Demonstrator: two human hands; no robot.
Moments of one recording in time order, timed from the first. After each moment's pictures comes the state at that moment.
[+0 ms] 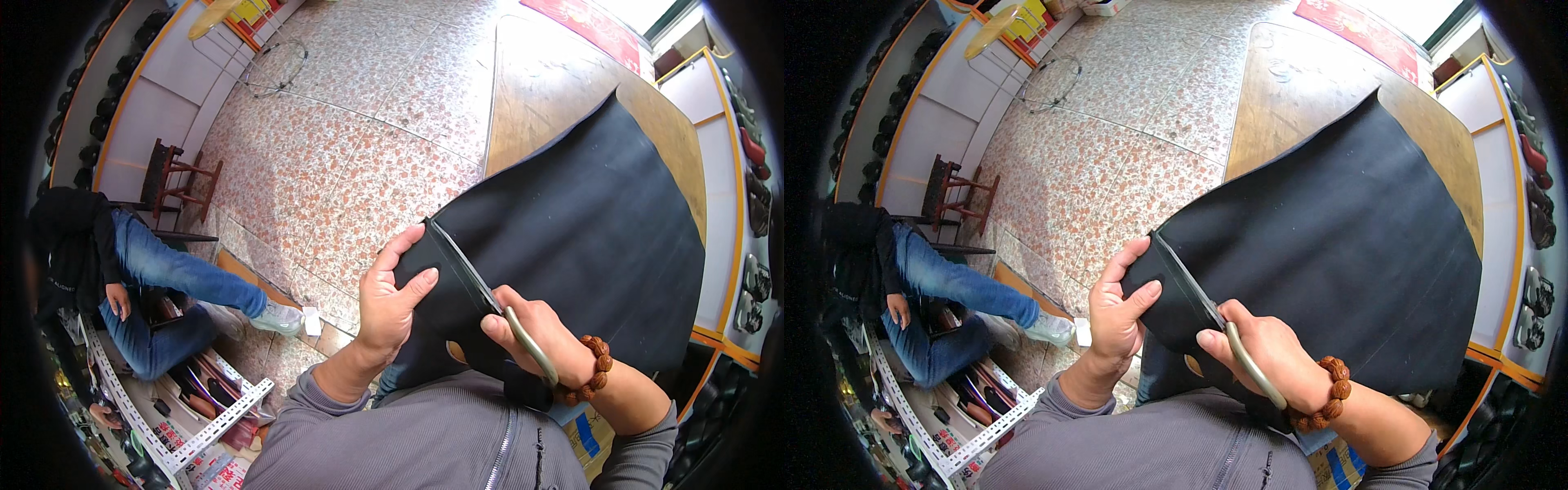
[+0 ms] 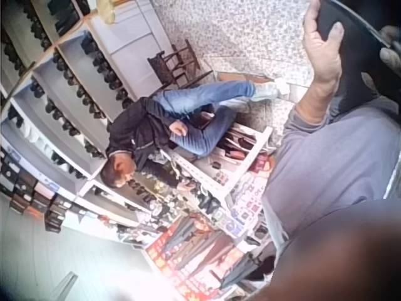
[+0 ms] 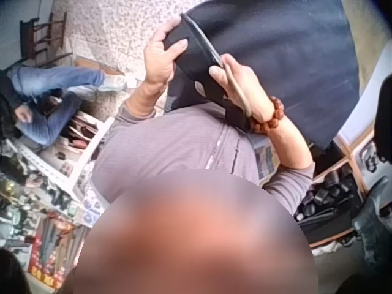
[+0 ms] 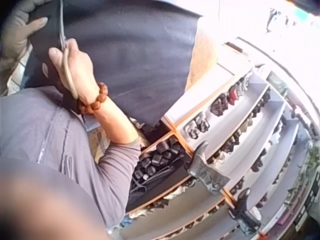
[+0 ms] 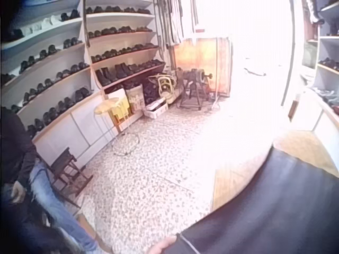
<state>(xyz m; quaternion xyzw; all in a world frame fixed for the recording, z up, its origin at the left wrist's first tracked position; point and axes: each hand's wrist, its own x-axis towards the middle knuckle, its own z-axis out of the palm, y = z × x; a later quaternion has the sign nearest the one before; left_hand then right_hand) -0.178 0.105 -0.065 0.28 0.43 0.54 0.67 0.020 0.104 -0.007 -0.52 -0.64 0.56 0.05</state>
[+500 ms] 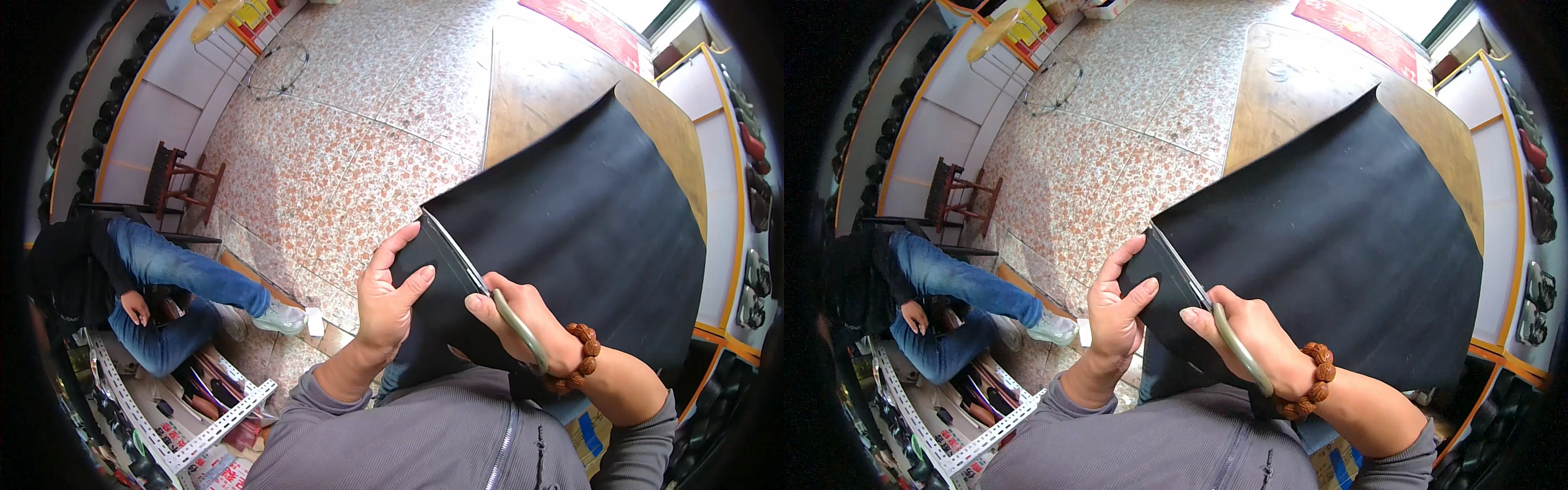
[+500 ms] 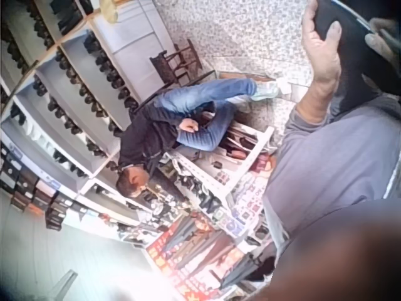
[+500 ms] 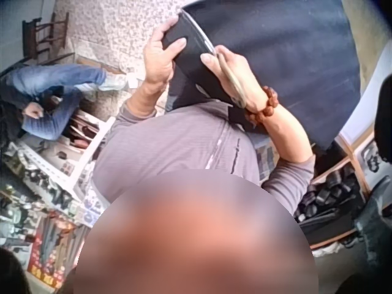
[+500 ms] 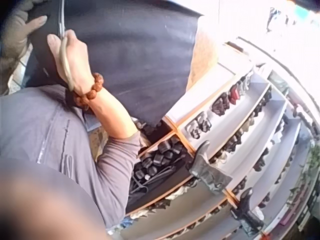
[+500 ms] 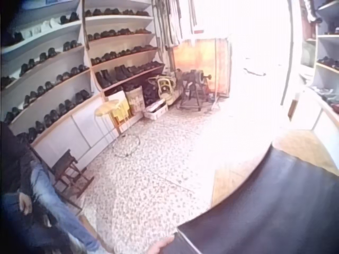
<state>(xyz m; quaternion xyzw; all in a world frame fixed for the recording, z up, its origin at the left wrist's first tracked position) -0.180 0.102 -0.062 0.28 0.42 0.55 0.66 0.006 0.109 -0.010 -0.55 -0.56 0.61 0.10</state>
